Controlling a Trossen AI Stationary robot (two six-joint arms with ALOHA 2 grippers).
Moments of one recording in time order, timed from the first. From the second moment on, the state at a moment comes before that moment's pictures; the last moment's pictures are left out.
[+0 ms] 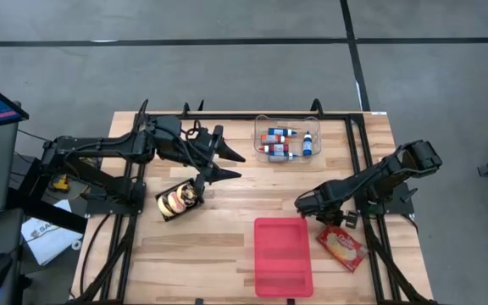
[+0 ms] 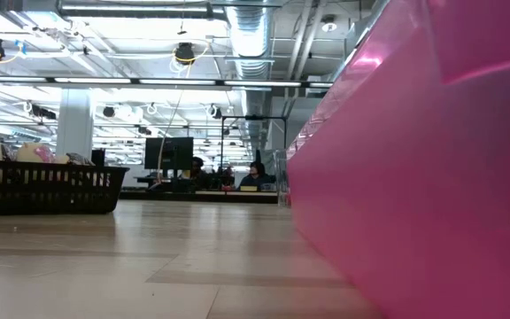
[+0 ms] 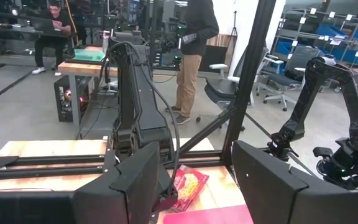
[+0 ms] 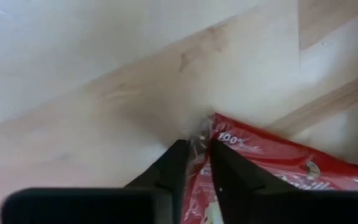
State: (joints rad) left arm 0.01 1.28 1.26 -0.03 0.24 -0.09; right arm 0.26 1.54 0.68 -0.86 -0.27 2.18
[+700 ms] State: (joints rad) left arm 0.01 1.28 1.26 -0.03 0.22 -0.09; right arm 0.28 1.55 0.99 -1.31 0.07 2.15
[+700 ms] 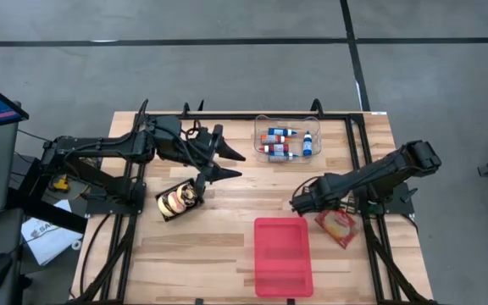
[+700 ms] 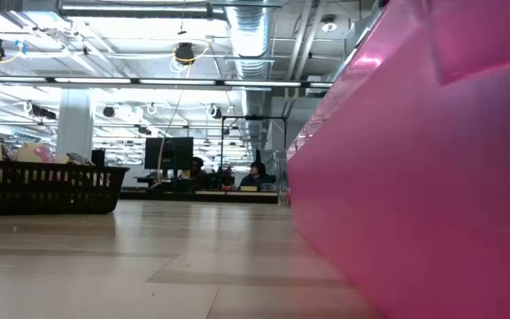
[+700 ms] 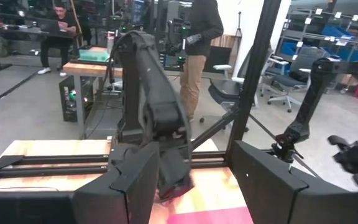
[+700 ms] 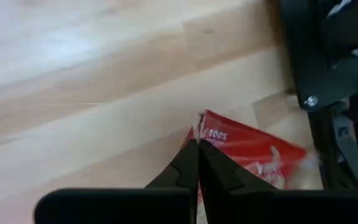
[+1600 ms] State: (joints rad) left arm 0.01 1.28 1.26 -0.03 0.12 -0.21; right arm 0.46 1.56 1.73 -1.57 0.54 1.95
